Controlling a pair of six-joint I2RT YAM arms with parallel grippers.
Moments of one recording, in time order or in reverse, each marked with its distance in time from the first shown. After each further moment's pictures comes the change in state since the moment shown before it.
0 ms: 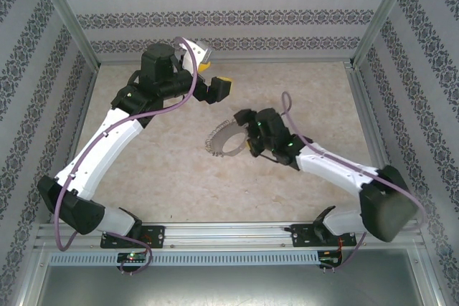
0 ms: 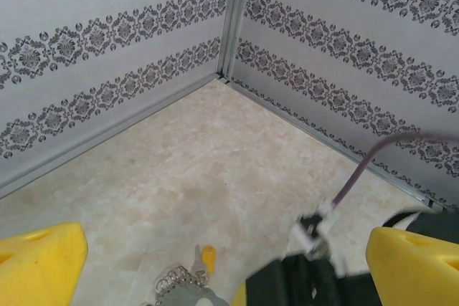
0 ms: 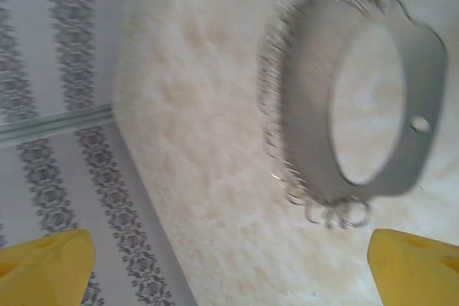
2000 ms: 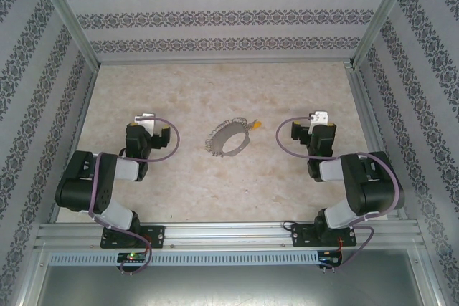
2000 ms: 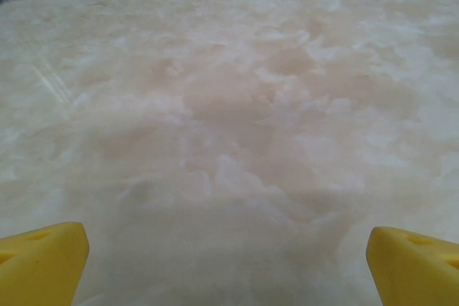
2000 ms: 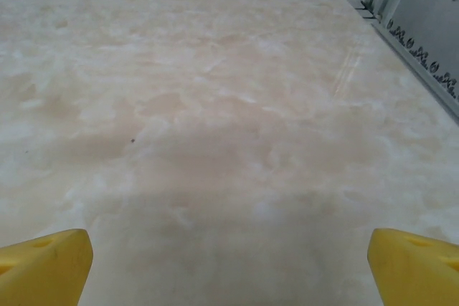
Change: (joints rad) left arm 0.441 0.131 -1.203 1.224 -0.459 0.085; right arm -0.588 0.209 -0.507 0.937 0.203 -1.513
